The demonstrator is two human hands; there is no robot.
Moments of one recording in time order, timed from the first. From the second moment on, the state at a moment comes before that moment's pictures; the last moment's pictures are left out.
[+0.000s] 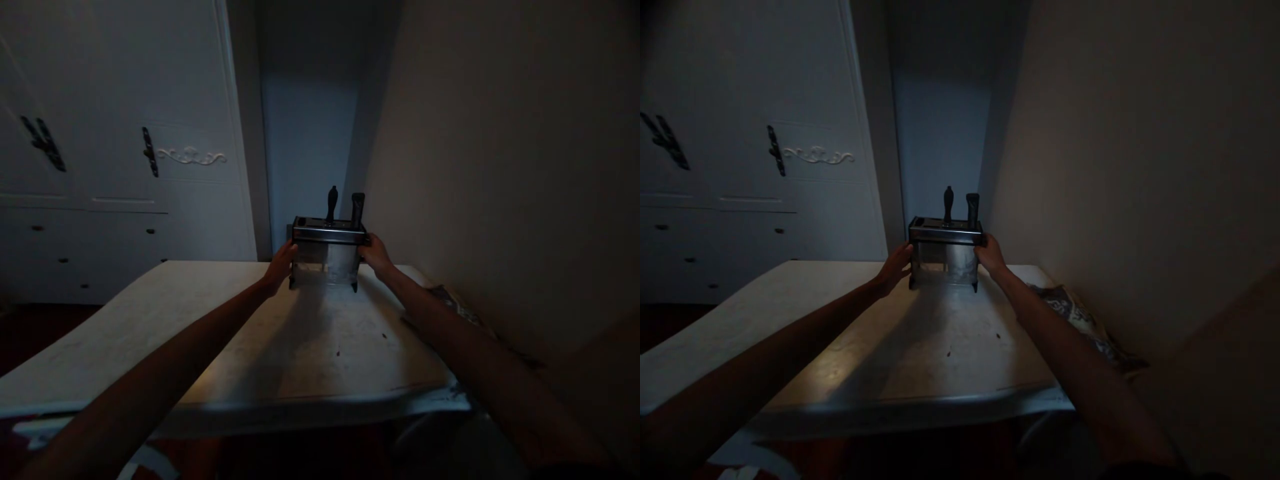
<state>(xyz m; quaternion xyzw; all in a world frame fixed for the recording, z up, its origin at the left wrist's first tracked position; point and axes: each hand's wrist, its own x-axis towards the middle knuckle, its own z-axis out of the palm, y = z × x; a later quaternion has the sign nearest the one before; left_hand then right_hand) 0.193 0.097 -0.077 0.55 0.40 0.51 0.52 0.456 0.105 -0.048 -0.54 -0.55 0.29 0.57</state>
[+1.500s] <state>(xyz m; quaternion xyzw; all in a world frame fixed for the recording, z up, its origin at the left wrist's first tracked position) 0.355 0.095 -0.084 0.62 0.33 0.40 0.59 0.628 0.099 -0.057 -0.62 -0.50 0.18 0.58</state>
